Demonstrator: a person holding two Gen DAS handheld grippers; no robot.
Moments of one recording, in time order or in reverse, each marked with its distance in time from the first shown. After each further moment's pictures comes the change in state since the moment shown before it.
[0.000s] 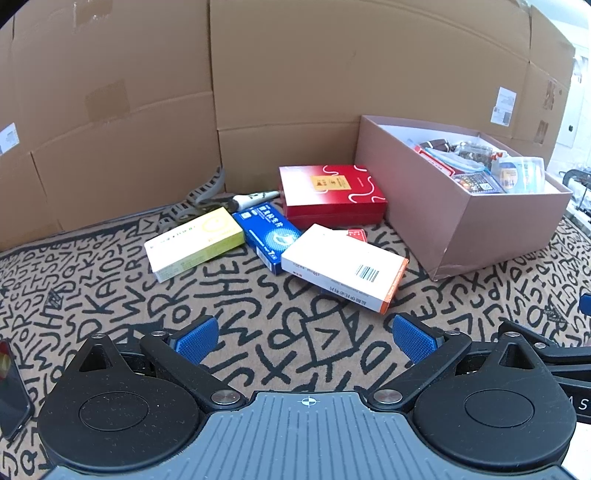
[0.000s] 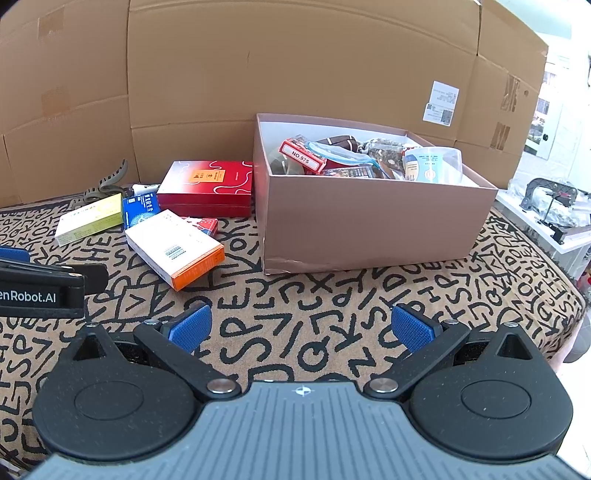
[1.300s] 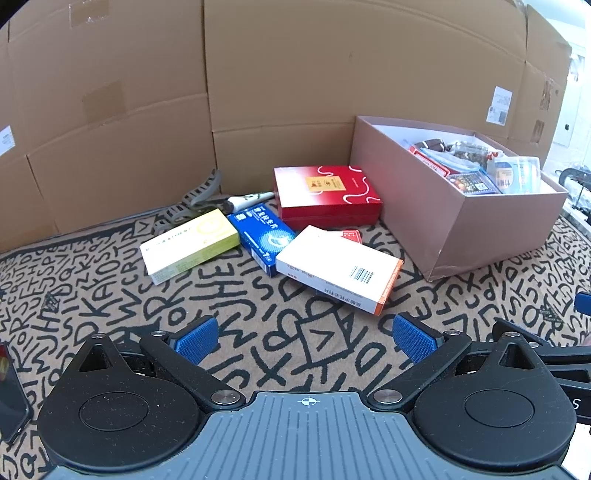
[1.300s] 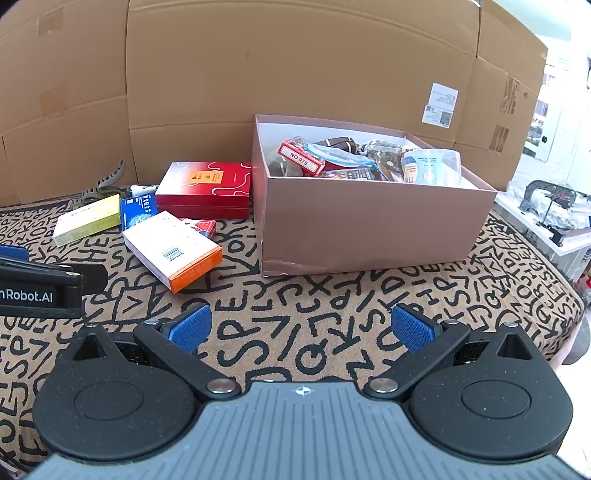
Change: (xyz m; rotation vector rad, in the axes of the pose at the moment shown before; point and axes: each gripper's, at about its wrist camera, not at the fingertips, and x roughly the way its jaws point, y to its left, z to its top) left arm 0.000 -0.001 0.001 0.009 0.000 -0.013; right arm 0.000 -0.002 0.002 -0.001 0.005 -0.008
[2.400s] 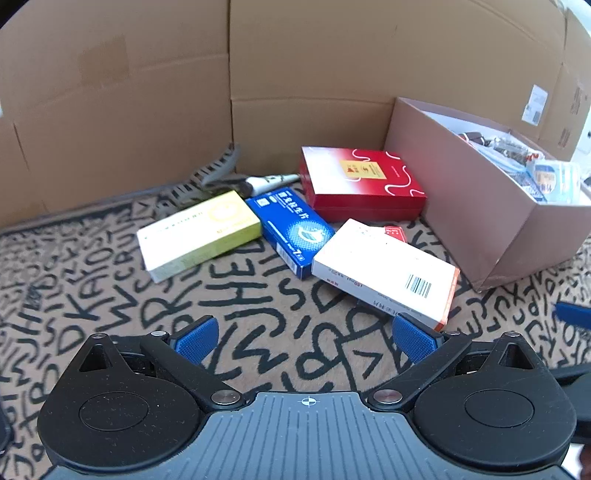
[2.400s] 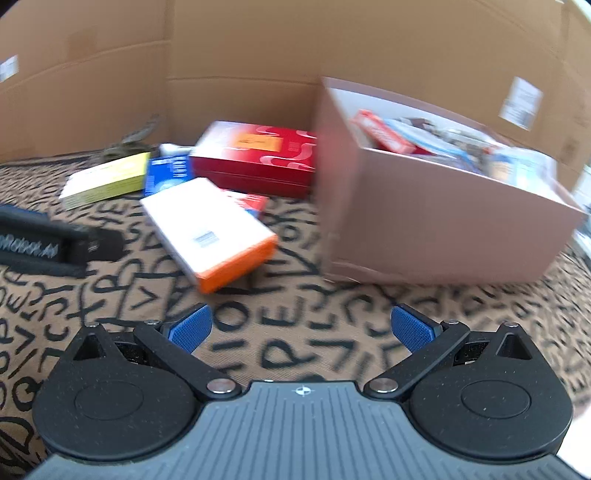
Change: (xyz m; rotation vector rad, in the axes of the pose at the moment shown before) left arm 0.062 0.043 0.014 -0.075 0.065 -0.042; right arm 0.076 0.042 0.010 -0.147 0.075 0.135
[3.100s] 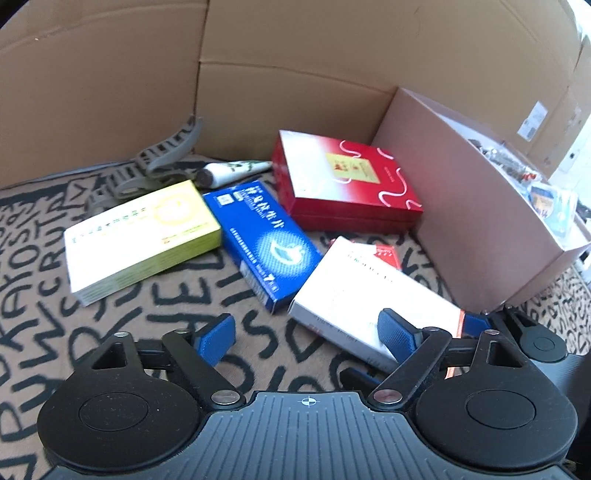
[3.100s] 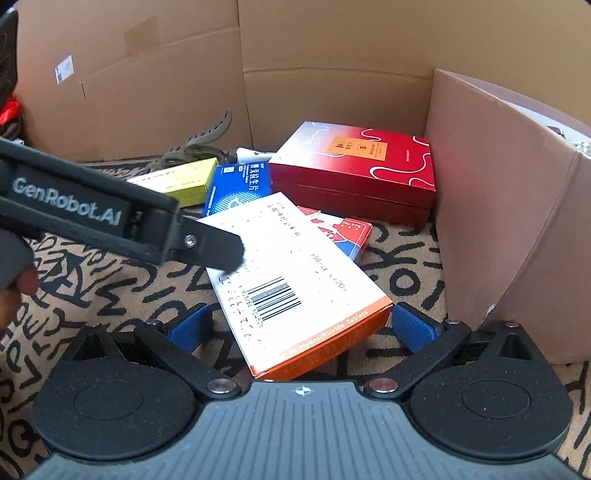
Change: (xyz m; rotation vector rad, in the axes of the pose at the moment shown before) left arm 0.062 0.014 0.031 -0.057 0.067 -0.170; right arm 0.077 0.019 0.023 -0.057 -0.043 0.295
